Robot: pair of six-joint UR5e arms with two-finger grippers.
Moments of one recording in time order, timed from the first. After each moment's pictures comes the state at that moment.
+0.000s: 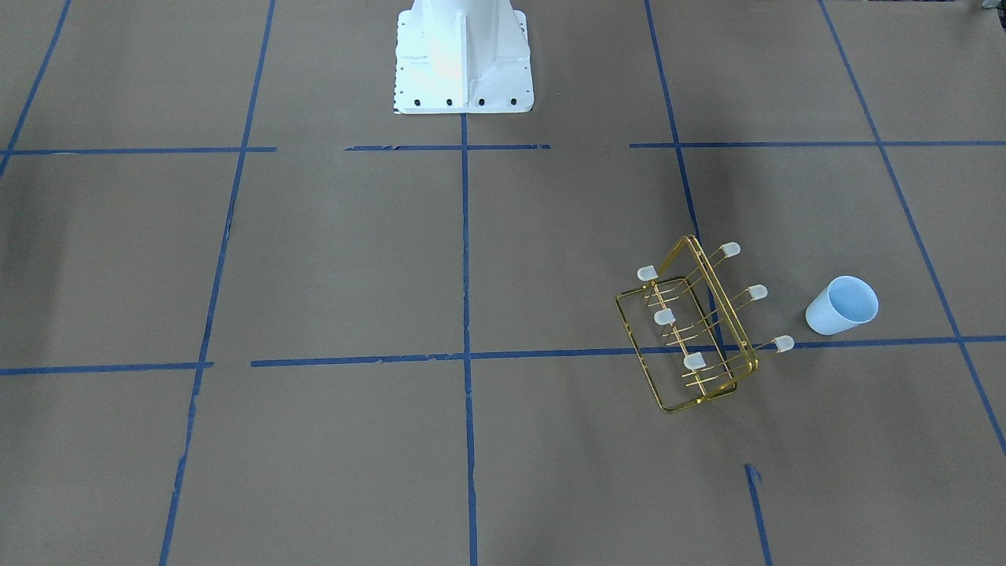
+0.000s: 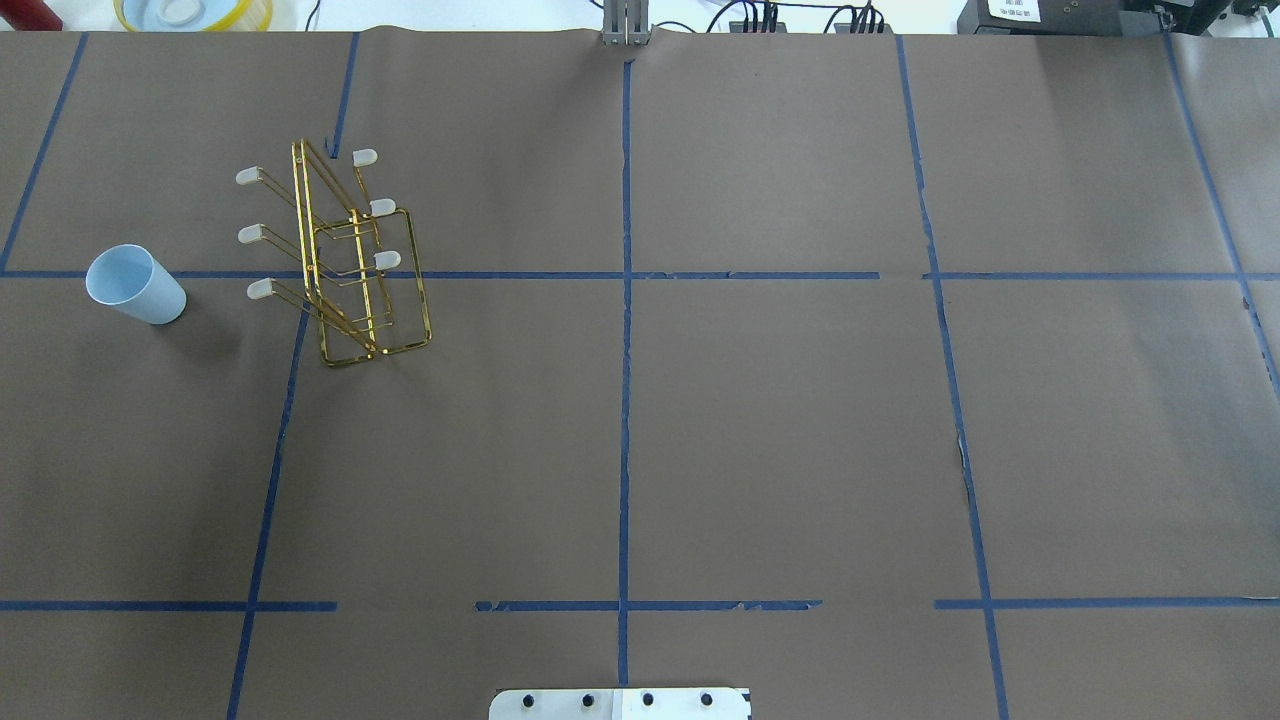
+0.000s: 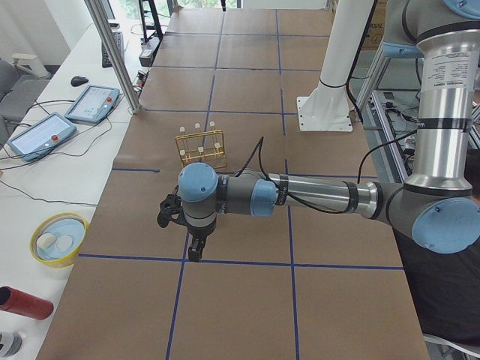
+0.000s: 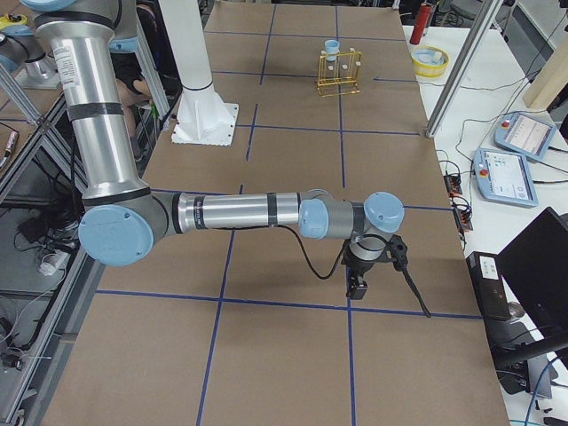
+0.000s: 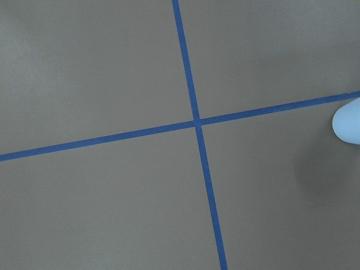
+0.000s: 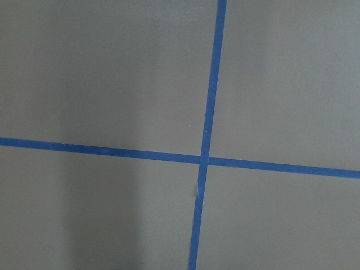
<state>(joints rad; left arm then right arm) -1.62 -1.56 -1.69 -1.56 -2.36 0.16 1.49 -1.38 1.46 -1.67 2.30 -0.04</state>
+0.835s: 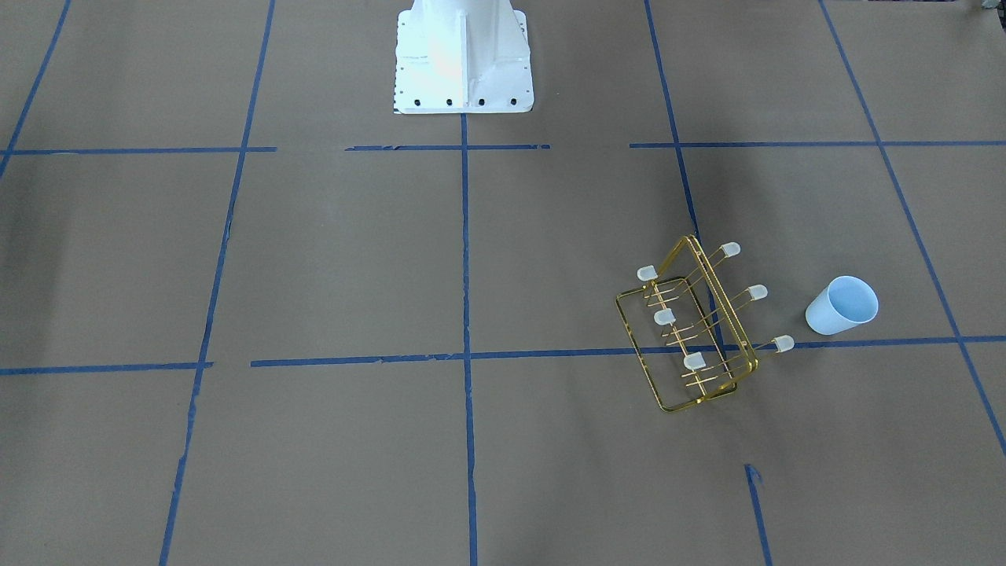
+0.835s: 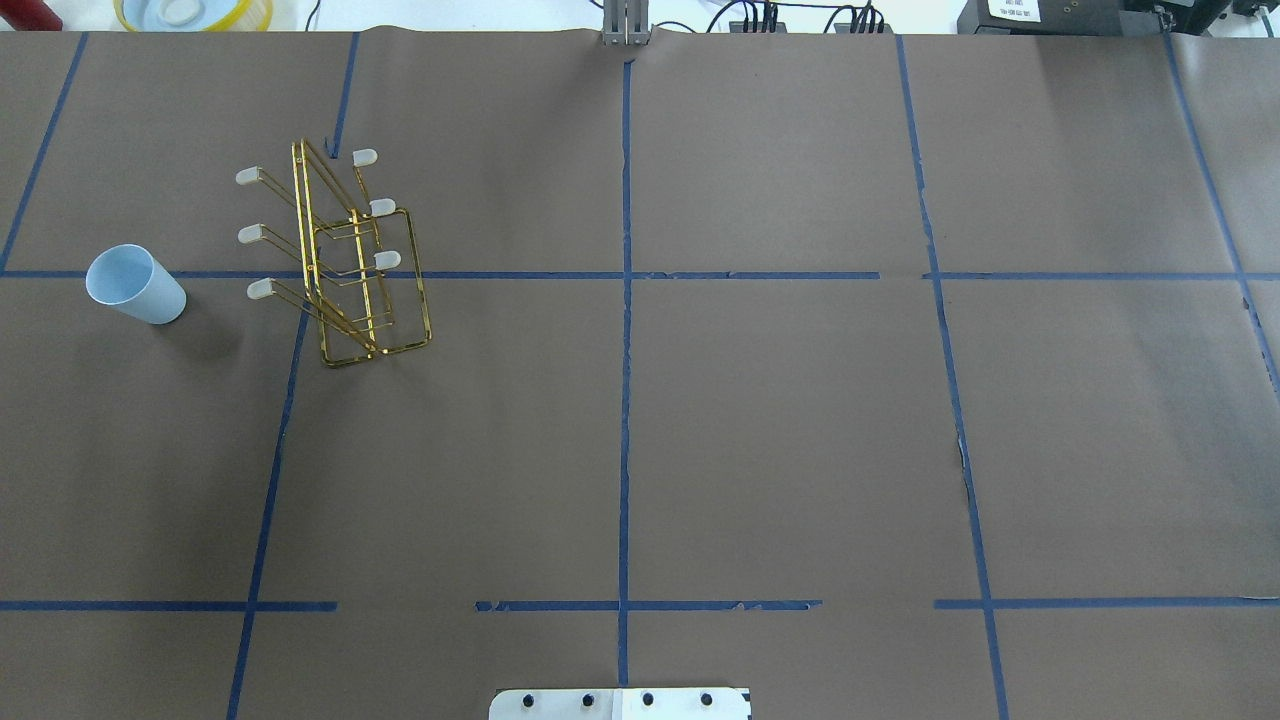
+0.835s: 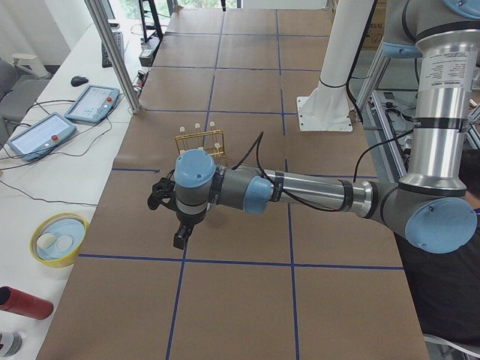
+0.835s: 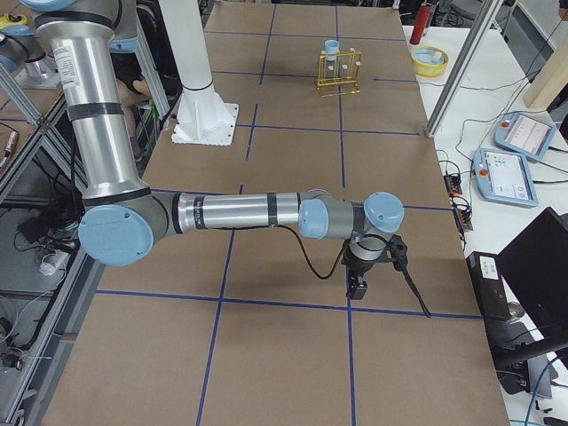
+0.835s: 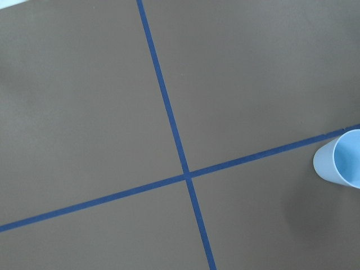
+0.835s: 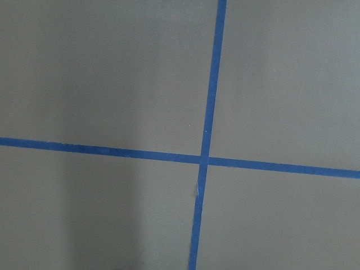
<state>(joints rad) -1.62 -1.59 -1.69 -1.73 -2.36 0.10 1.49 -1.38 1.46 -1.67 2.30 -0.04</state>
